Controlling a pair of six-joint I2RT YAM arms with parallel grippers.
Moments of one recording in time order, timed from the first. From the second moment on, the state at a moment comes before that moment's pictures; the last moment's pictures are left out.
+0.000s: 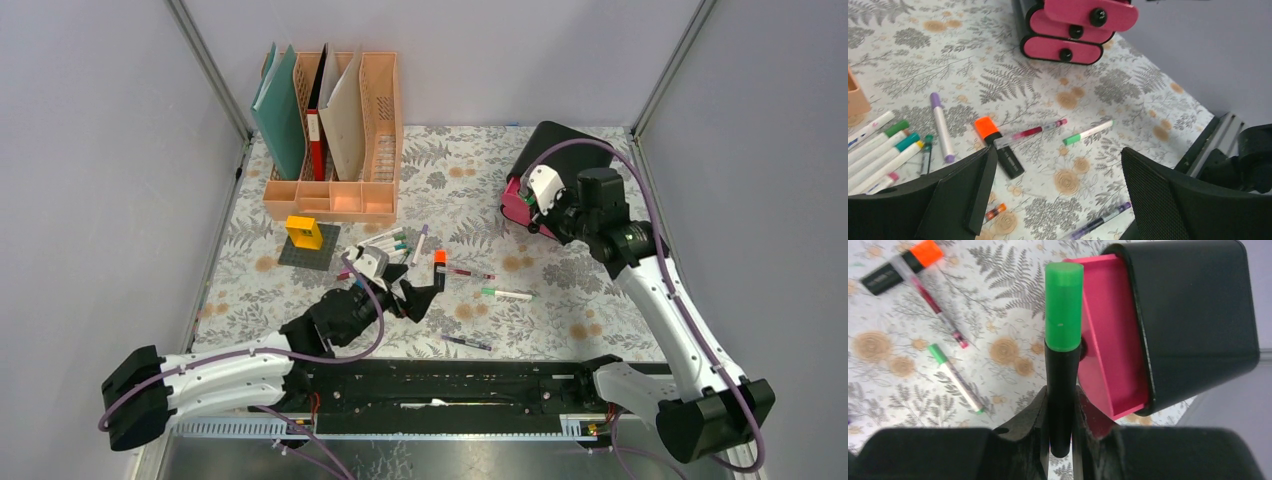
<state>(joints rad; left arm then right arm) -1.07 0.83 0.30 0.52 -0.28 -0.35 0.28 1.06 1.08 -0.68 -0.22 -0.62</state>
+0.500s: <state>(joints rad) -1.07 0.75 0.27 0.39 -0.34 -0.33 0.23 1.26 1.21 -0.71 -0.09 -0.71</state>
